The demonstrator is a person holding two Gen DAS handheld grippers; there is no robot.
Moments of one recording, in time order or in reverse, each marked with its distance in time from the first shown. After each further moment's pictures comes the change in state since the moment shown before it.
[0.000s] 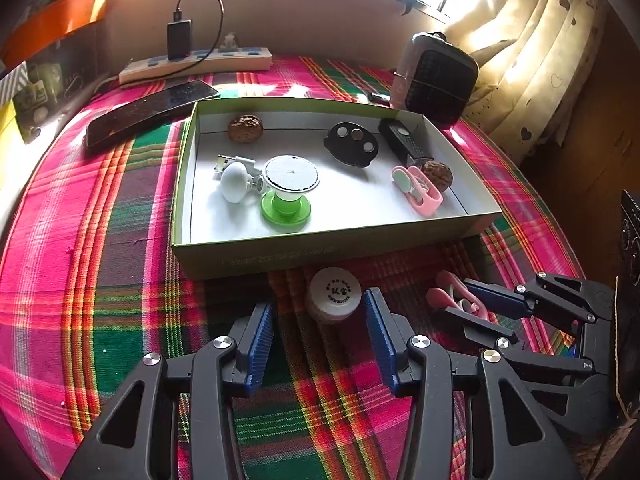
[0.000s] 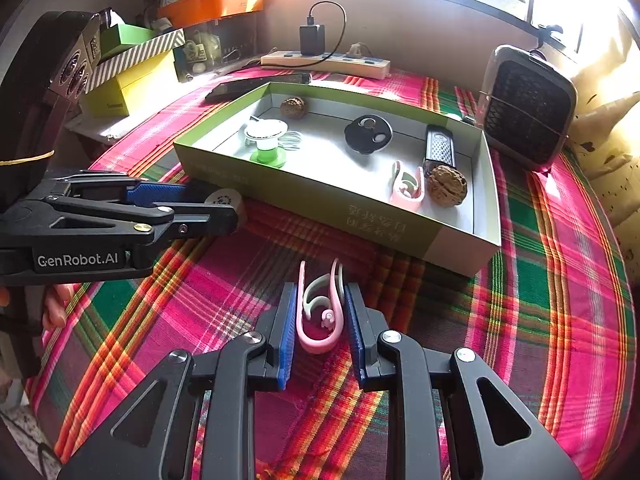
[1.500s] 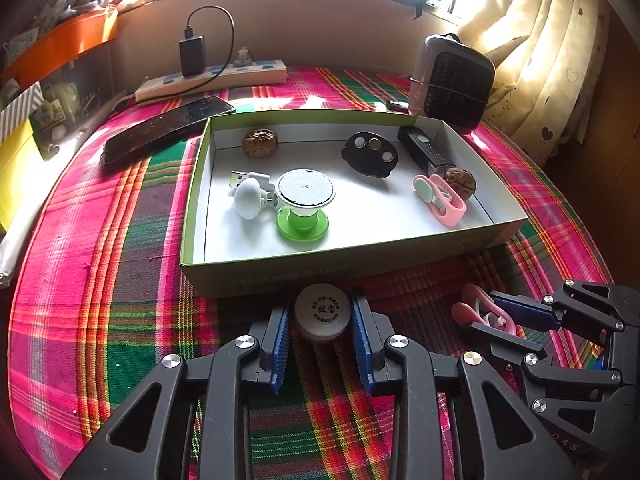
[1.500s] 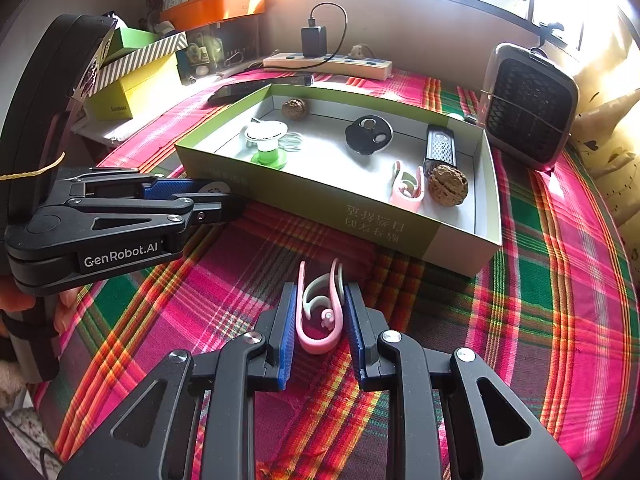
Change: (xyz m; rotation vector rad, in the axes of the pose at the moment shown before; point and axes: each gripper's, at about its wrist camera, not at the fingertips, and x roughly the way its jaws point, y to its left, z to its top) left arm 0.005 -0.004 0.002 0.021 -0.044 0.107; right arm -0.004 -0.005 -0.003 0.008 -0.007 0.021
